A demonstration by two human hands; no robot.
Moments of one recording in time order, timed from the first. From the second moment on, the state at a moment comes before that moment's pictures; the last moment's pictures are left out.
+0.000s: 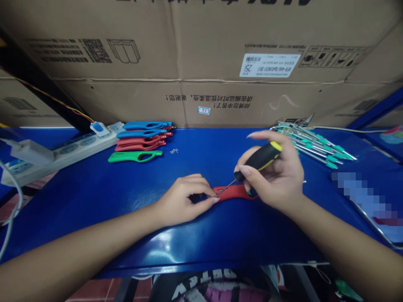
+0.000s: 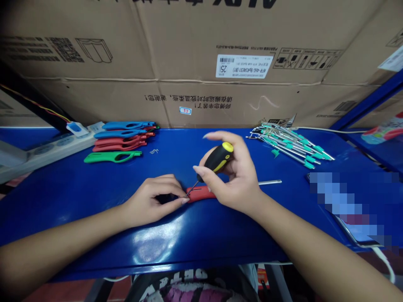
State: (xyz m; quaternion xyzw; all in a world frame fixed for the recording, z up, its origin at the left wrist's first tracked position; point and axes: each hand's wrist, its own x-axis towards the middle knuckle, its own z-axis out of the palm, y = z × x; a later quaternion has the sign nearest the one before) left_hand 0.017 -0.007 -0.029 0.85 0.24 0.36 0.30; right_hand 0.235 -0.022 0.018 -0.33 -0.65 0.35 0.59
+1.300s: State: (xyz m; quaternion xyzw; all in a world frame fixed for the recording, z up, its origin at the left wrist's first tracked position) left_hand 0.015 0.000 -0.032 0.89 0.26 0.26 0.28; right_hand 0.229 -0.023 -0.001 -0.30 -0.73 0.24 0.57
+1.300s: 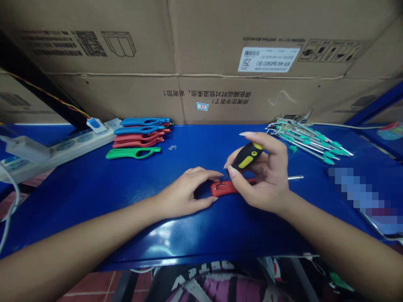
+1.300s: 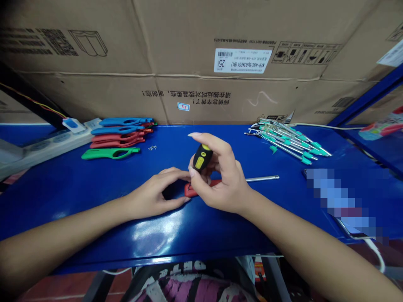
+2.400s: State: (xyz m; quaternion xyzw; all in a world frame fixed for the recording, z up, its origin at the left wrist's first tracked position) left_hand 0.022 -0.002 -0.035 0.87 0.28 0.28 0.29; right_hand 0.236 -0.013 0.007 -0.26 -0.80 0.28 0.47
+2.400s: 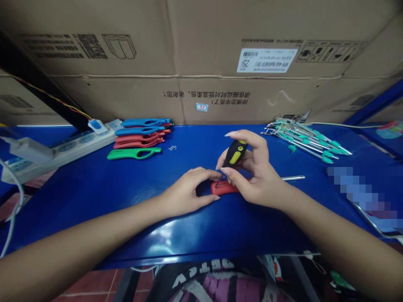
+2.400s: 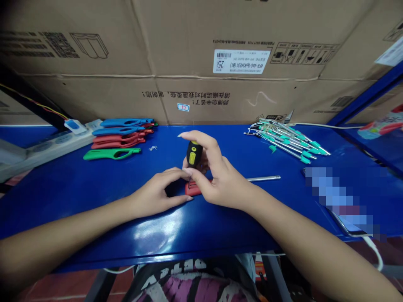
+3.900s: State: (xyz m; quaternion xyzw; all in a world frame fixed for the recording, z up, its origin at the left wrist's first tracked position) left_hand 0.050 0.005 -0.038 0.88 0.26 0.28 0.27; right_hand 0.250 -0.001 0.015 -0.32 -0.86 0.03 0.38
